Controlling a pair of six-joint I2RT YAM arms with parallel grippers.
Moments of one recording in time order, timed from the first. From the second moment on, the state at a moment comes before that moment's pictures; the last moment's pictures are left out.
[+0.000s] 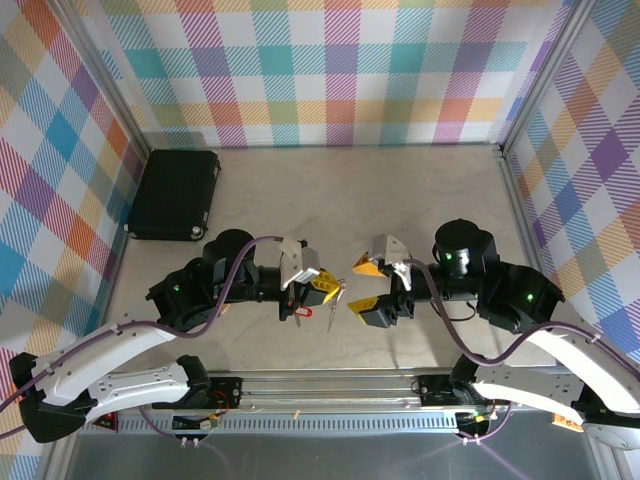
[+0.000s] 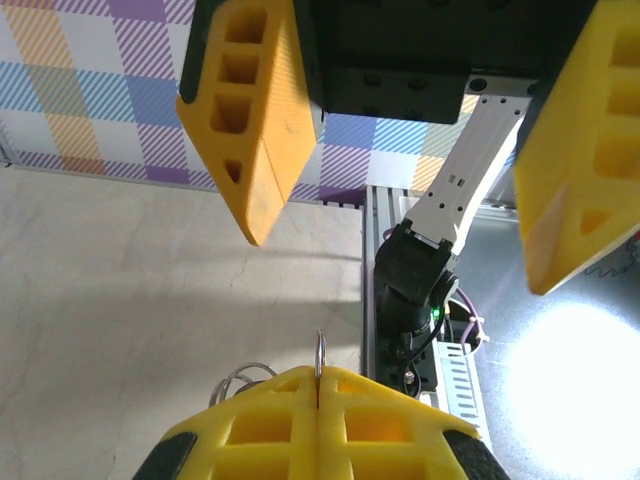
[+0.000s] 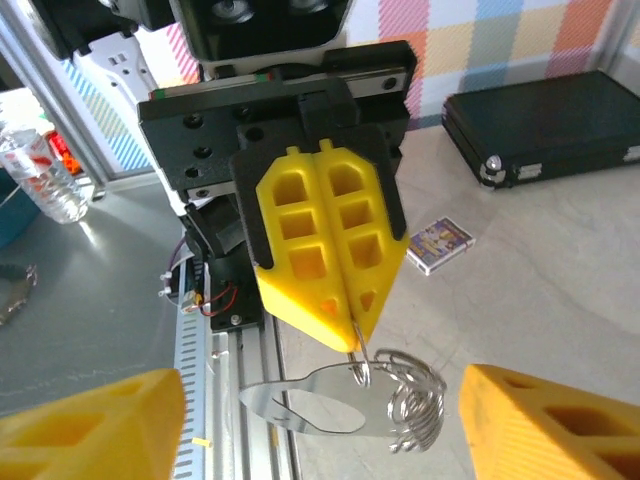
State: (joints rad) left arm -0.98 0.94 1.02 -0.35 0.48 0.07; right arm 0.96 0.87 1.23 -0.78 -0.43 -0.11
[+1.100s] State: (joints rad) left arm -0.98 0.60 0.71 -0.22 0.32 -0.10; right arm 0.86 1.08 1.11 -0.70 -0.23 0.25
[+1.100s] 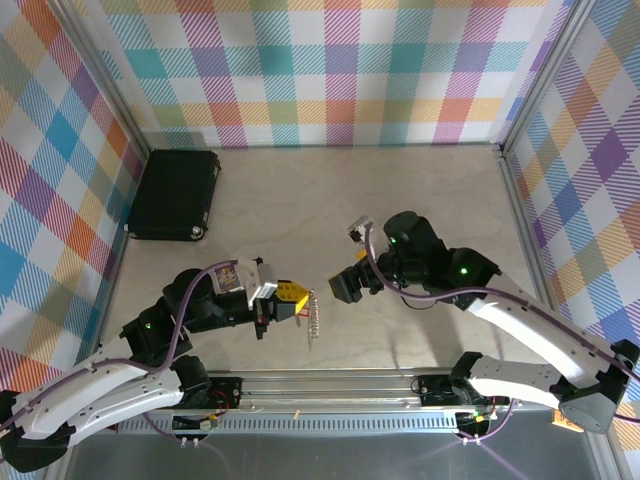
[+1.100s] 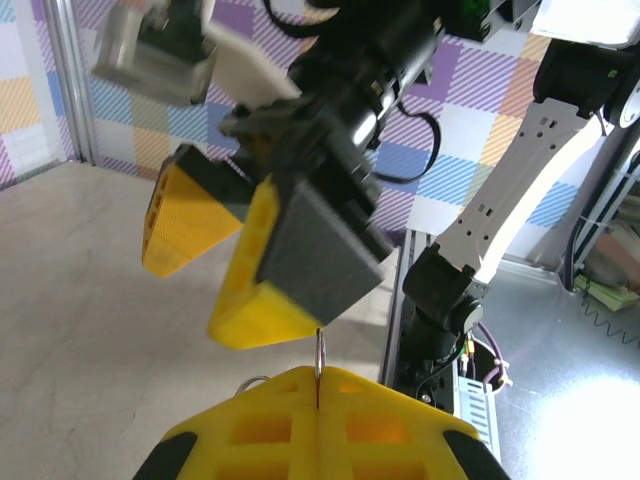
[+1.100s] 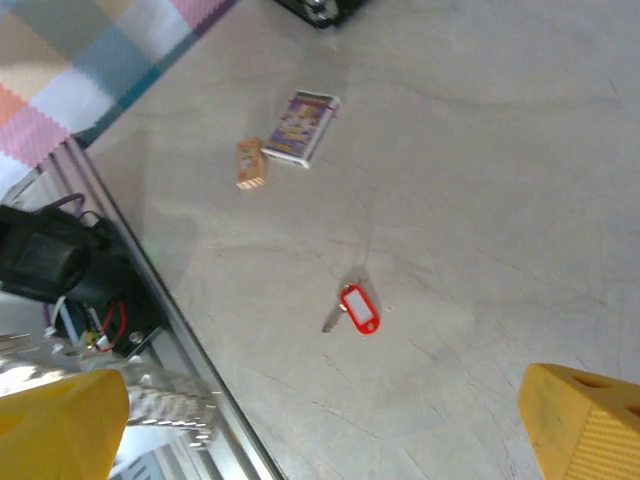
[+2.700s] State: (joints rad) left arm -0.98 0.42 0.60 -0.35 0.08 -0.21; right arm 0.87 1.74 1.22 -0.56 -0.29 0.37
